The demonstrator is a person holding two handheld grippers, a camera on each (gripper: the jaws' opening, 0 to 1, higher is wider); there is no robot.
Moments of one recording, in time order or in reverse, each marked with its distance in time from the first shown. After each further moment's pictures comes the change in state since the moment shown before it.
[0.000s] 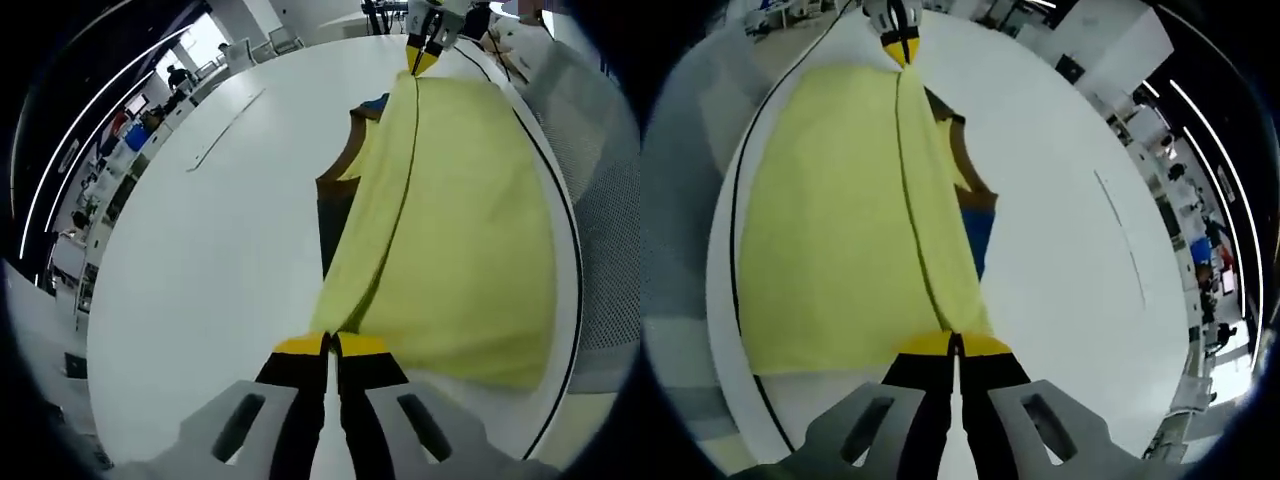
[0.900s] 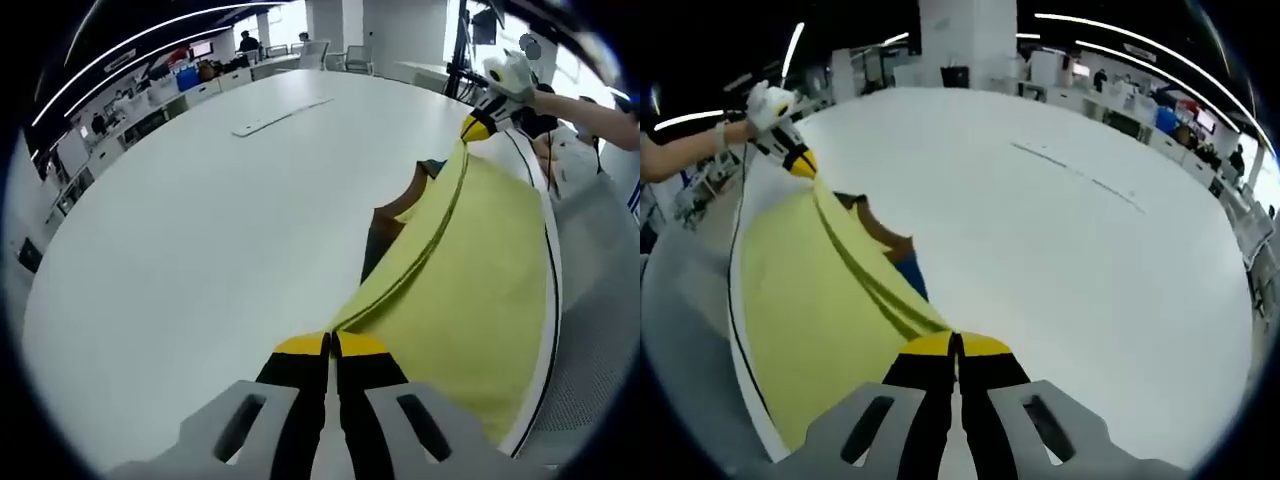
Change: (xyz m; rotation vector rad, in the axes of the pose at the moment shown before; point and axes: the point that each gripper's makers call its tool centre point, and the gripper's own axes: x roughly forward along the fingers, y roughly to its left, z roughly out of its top) left arm 0.008 0.024 0.001 -0.443 -0.107 -0.064; right arm -0.002 -0.032 0.004 0.667 -0.227 0.018
